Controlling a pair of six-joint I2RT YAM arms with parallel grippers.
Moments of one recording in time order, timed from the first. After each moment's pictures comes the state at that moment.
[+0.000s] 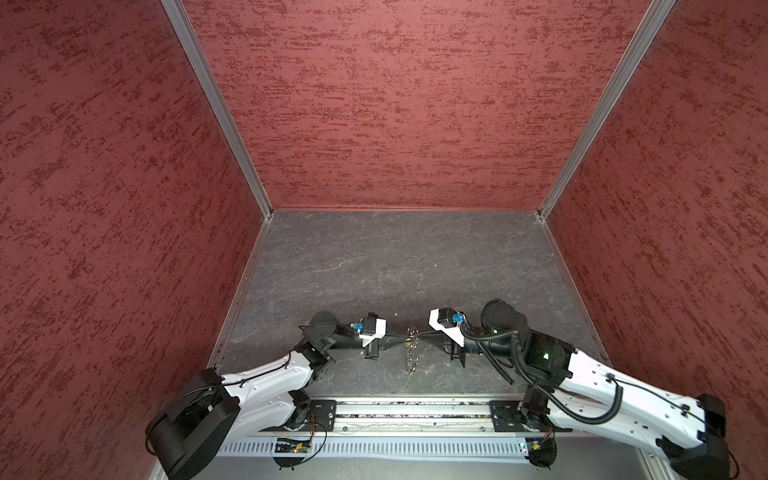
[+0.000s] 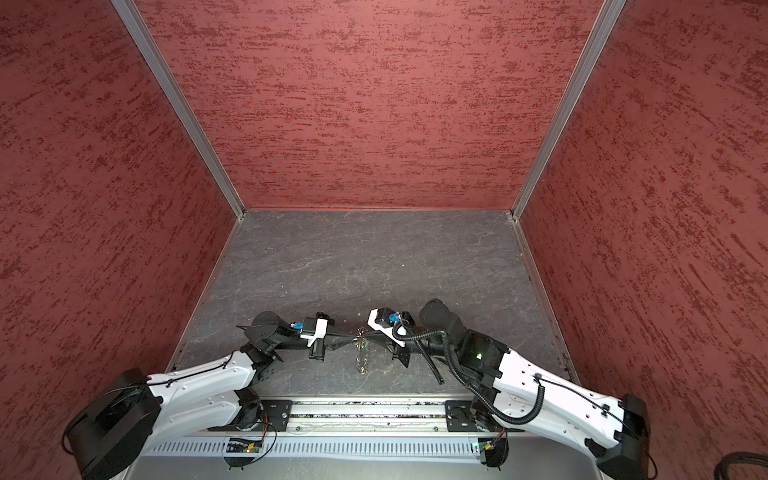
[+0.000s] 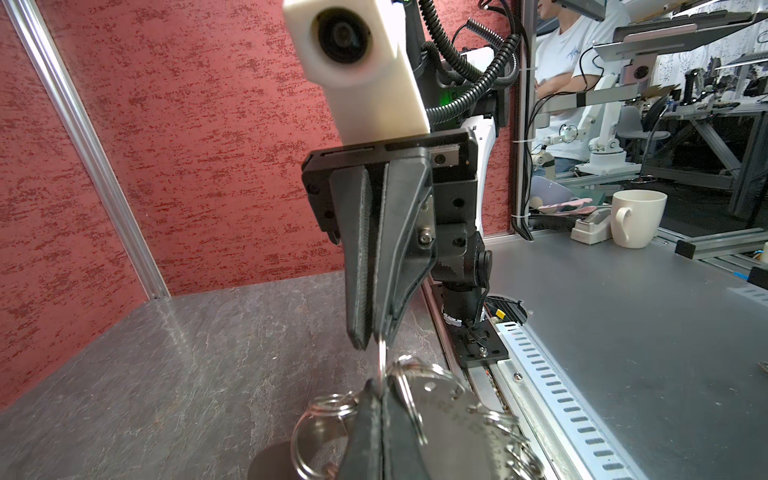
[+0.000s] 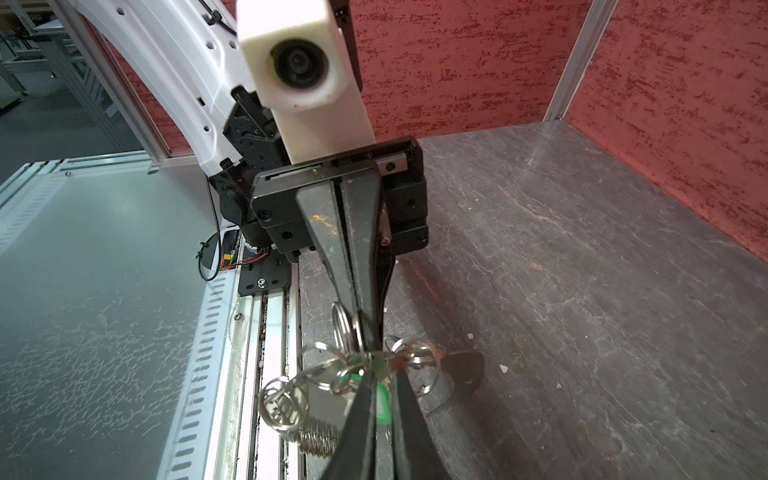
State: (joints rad) left arm -0.71 1.05 0.22 1.01 0.88 0.02; right arm 1.01 0.81 0.66 -0.19 -0.34 -0.12
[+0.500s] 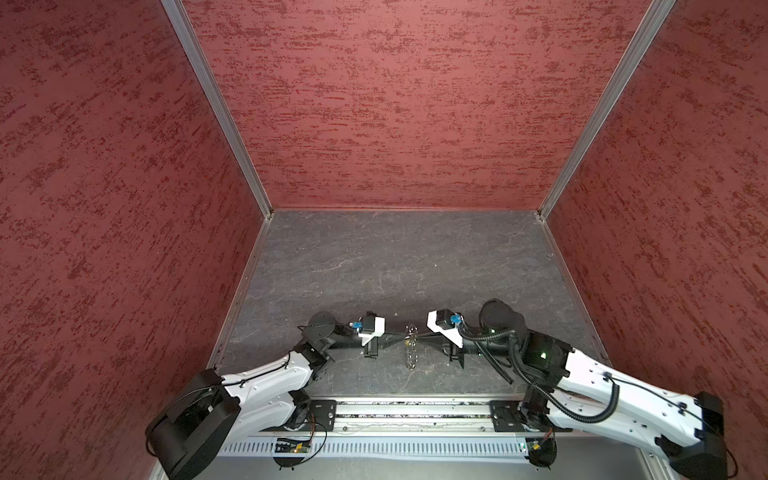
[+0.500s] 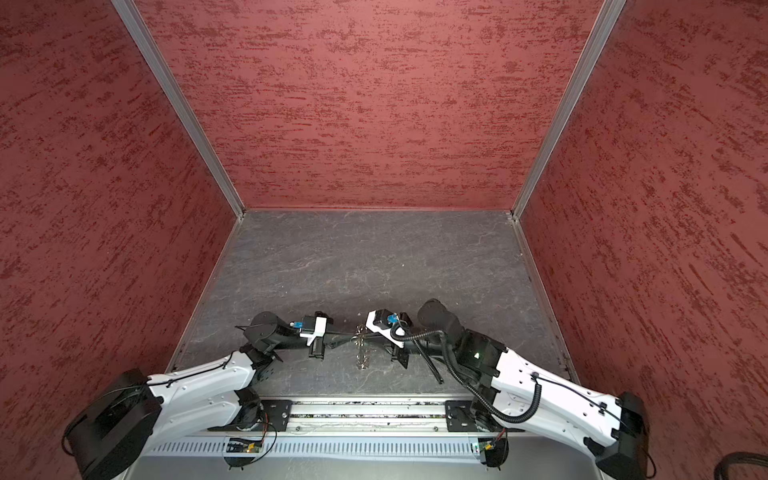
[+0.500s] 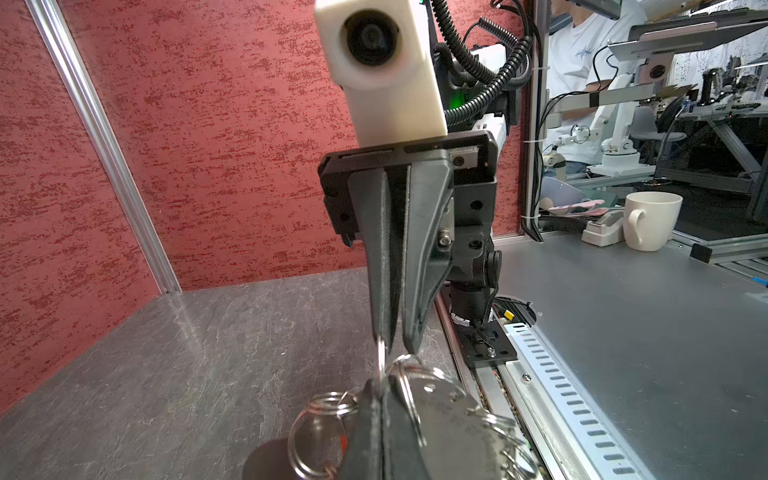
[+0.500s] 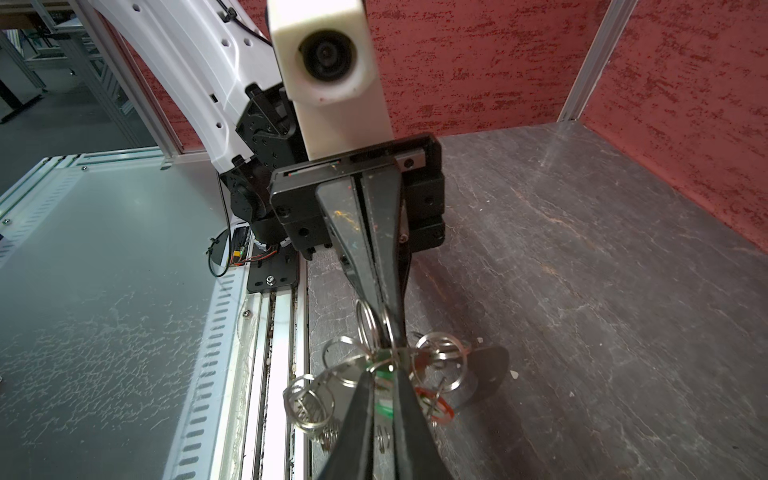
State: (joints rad) left arm -0.71 1.05 0.22 1.01 0.87 0.01; right arm 1.01 0.82 0.65 -0.17 -0.35 -0.12
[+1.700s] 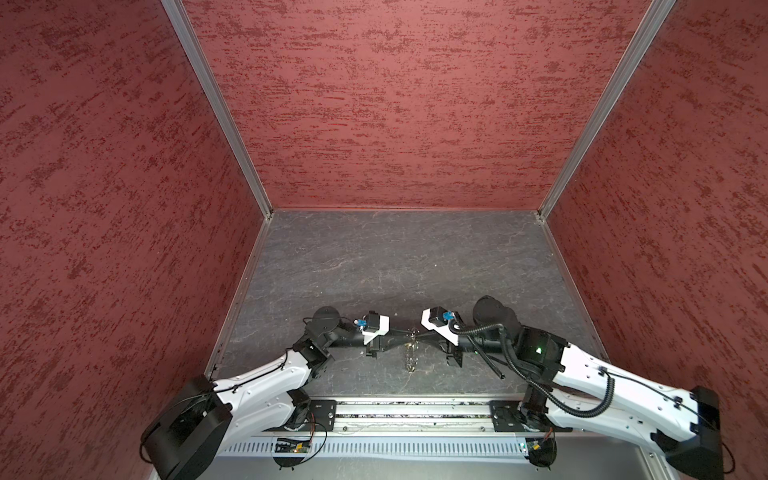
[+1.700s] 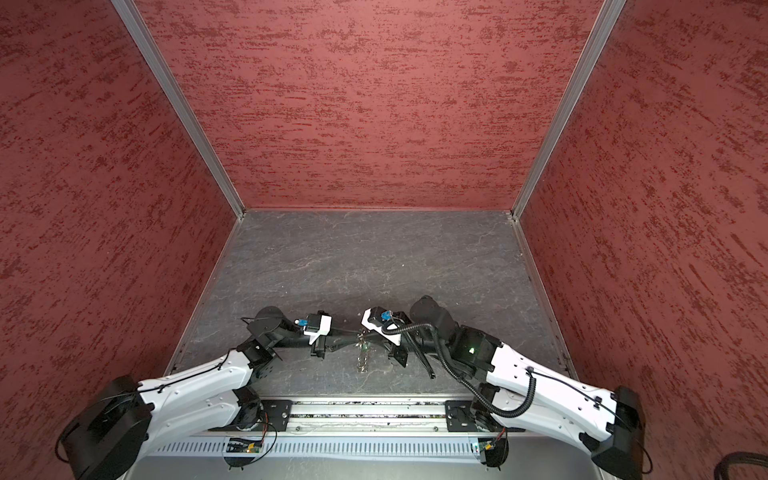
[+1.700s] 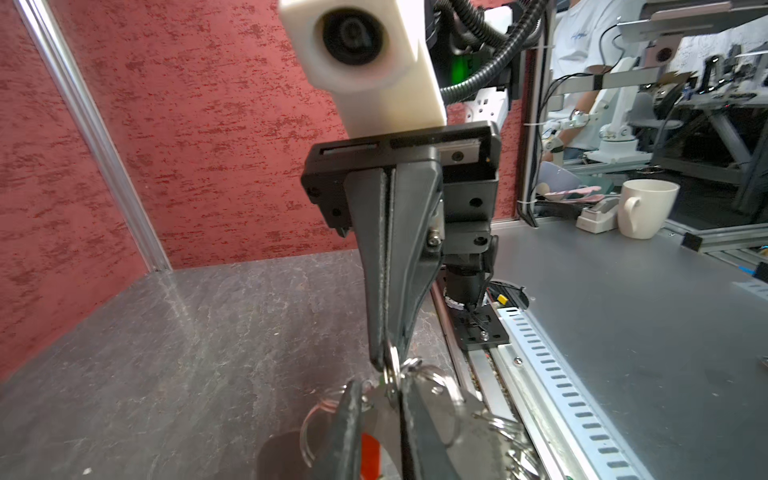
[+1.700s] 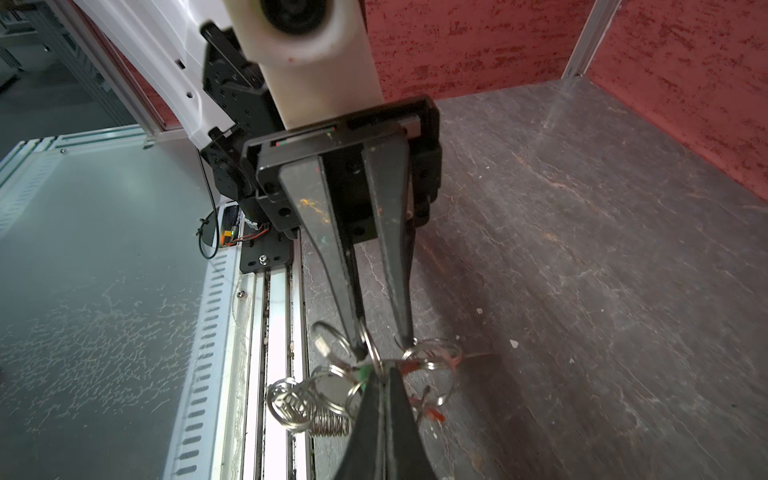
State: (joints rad) left arm -0.70 0.99 0.28 0.76 0.85 0.10; right arm 1.01 0.89 0.75 -0.32 -0.32 -0.12
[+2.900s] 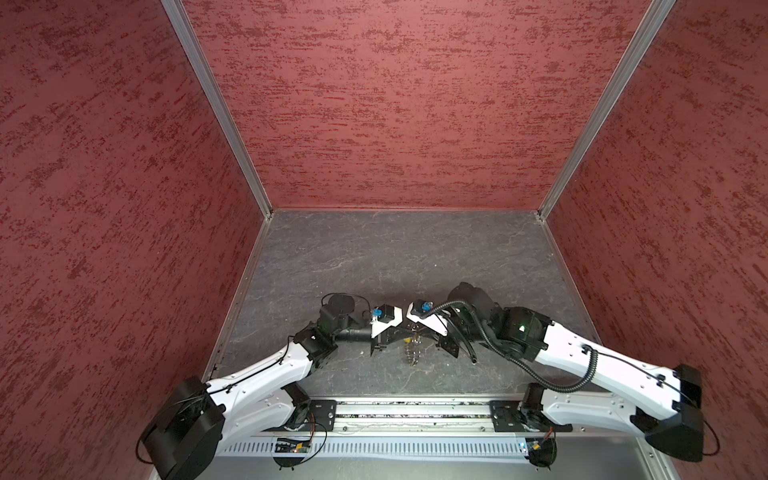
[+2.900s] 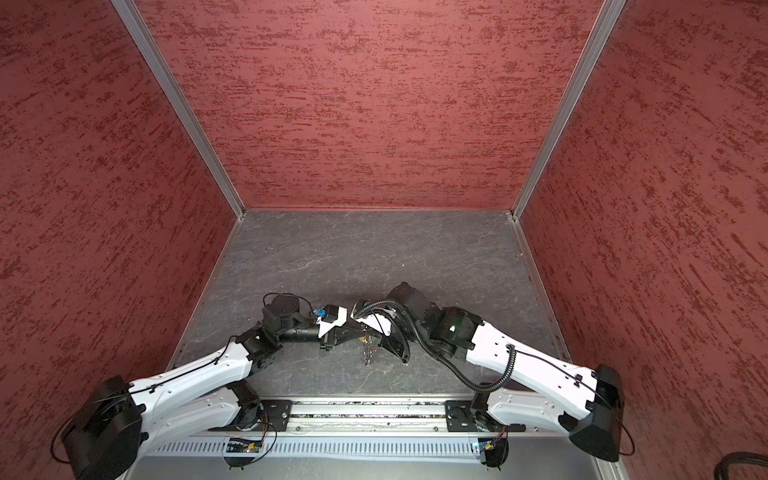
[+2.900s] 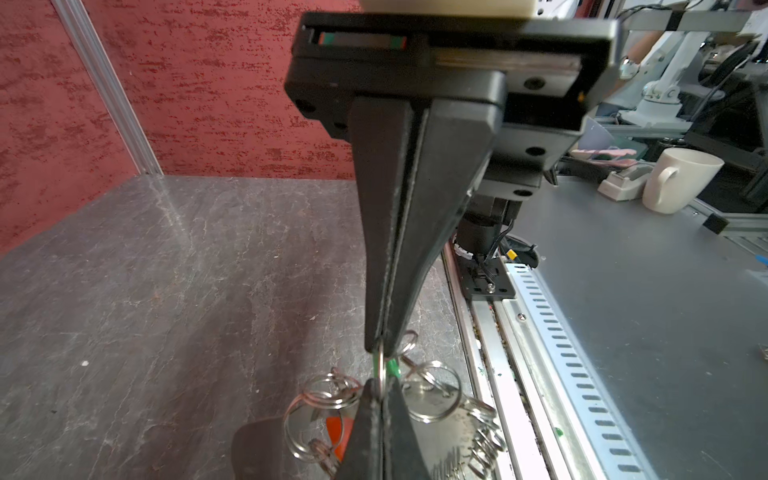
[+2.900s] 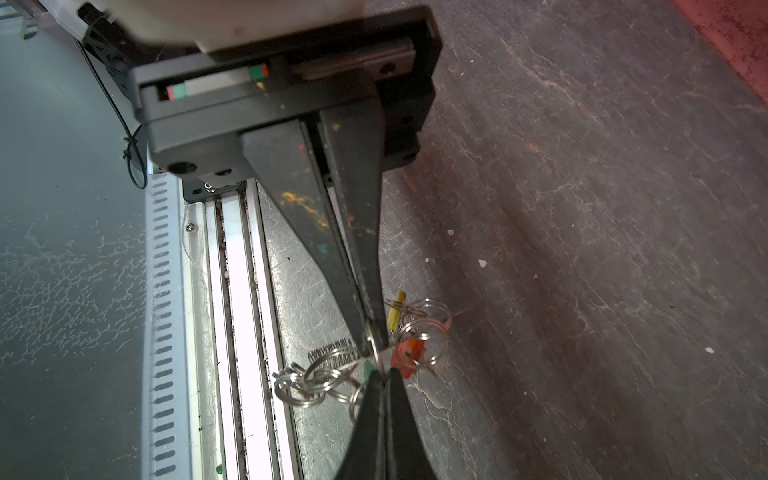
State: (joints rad) left arm -0.72 1.02 0.40 0.37 0.81 0.17; right arm 1.01 1.10 0.97 -0.63 -0.21 -0.20
